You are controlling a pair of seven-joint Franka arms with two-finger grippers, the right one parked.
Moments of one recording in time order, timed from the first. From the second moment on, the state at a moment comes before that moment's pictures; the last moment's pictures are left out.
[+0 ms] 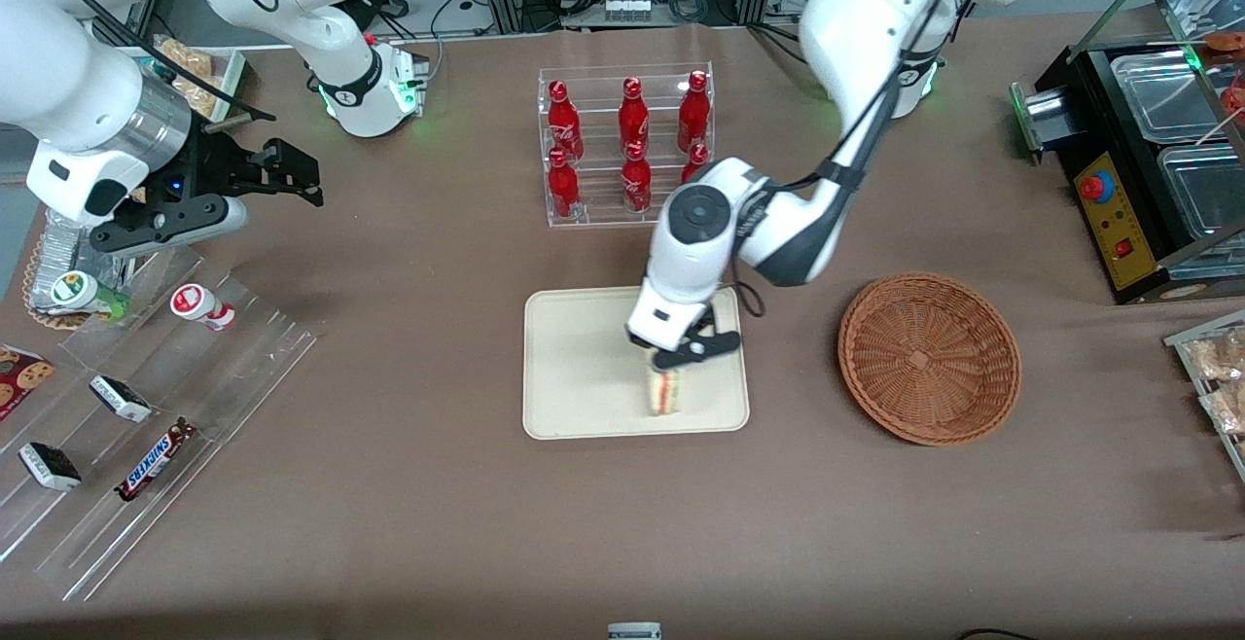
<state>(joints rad) -0.68 0.64 -0.06 -1.58 0.05 2.39 -1.00</state>
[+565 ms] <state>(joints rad) -0.73 0.71 -0.04 -1.57 0.10 2.44 -1.06</state>
